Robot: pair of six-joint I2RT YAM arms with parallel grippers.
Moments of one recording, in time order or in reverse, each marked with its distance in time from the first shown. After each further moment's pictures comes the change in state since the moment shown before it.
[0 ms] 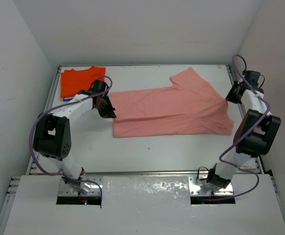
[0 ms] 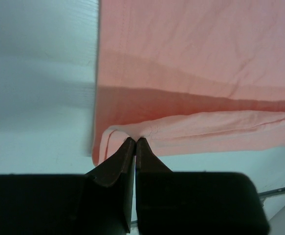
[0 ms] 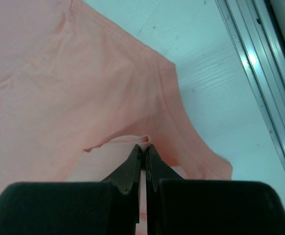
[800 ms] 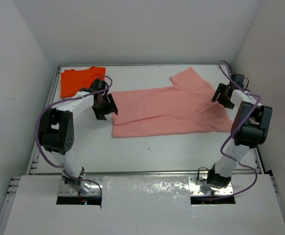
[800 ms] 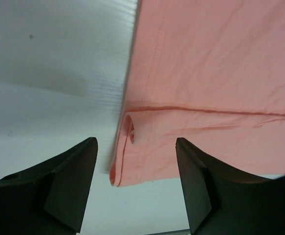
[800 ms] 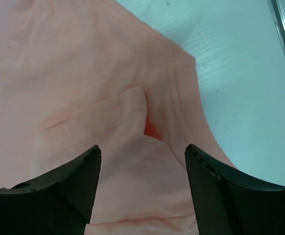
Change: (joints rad) left arm 0.026 0.098 0.042 -0.019 -0.084 0.035; right arm 0.098 0.149 -0.029 0.112 0.093 0.028
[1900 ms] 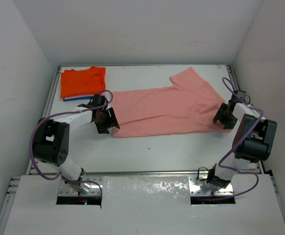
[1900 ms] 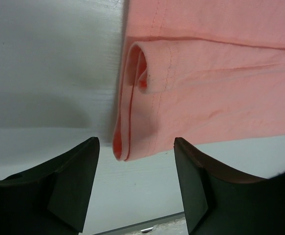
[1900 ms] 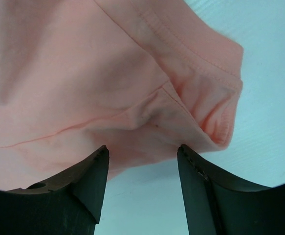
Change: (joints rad) left arm -0.042 -0.170 -0.317 0.166 0.110 -0.001; right arm -0.055 -0.227 -0.302 -0.174 0.028 0.040
